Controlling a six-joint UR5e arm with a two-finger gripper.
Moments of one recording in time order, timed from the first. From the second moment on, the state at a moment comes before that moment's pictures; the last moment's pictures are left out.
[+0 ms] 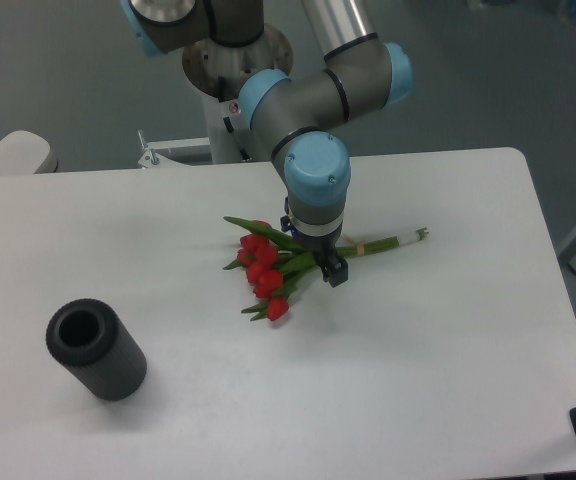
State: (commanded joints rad) arm 2.48 -1.86 -1.89 -1.06 1.68 1.61
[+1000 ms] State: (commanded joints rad) arm 2.49 -1.89 -2.00 -0.88 1.68 1.61
